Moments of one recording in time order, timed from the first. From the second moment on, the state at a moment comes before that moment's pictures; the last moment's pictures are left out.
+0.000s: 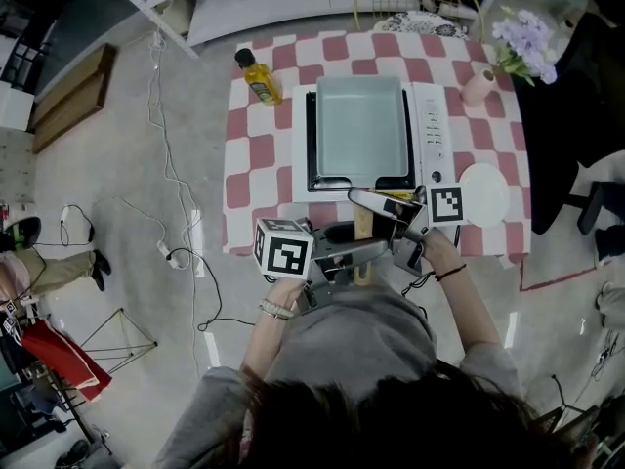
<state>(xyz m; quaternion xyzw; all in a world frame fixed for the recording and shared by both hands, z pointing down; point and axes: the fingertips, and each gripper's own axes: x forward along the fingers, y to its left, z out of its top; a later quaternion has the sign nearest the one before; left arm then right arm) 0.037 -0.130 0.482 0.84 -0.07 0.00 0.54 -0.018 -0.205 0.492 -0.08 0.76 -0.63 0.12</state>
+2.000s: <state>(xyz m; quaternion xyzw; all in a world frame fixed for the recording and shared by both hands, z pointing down) -0.036 -0.162 0.431 0.91 -0.25 0.03 0.33 0.054 -0.215 0.453 -0.23 0.86 -0.45 0.06</state>
